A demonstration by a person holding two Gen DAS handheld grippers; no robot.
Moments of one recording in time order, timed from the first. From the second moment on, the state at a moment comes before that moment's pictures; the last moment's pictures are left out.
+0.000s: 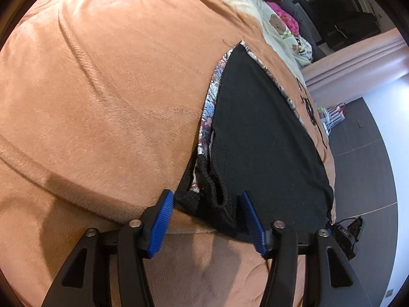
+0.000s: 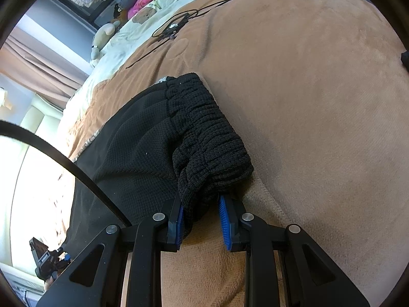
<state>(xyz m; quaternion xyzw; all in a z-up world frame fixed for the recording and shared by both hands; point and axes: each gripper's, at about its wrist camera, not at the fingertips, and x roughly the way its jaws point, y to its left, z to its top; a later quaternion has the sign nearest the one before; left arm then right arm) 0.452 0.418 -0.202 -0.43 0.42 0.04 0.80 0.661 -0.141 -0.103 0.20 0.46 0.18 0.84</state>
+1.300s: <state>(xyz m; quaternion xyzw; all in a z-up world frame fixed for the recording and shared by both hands) 0.456 0.408 -0.157 -0.39 0.38 0.07 0.84 0.648 -0.133 -0.073 0.17 0.44 0.20 0.86</state>
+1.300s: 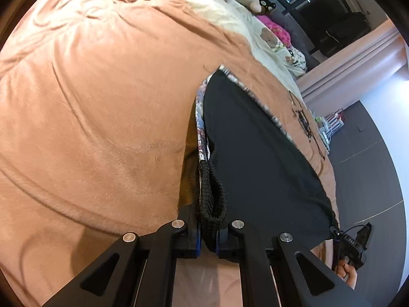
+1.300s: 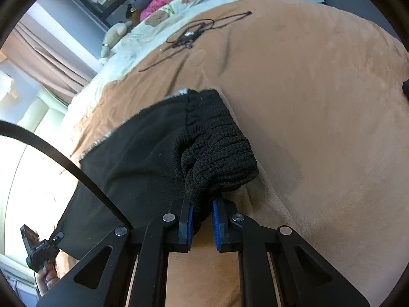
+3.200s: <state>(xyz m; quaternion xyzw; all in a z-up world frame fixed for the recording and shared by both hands) 0.159 0.368 -0.157 -0.42 0.41 0.16 0.80 0.473 -0.166 -0.060 0.06 0.48 0.24 0.84</state>
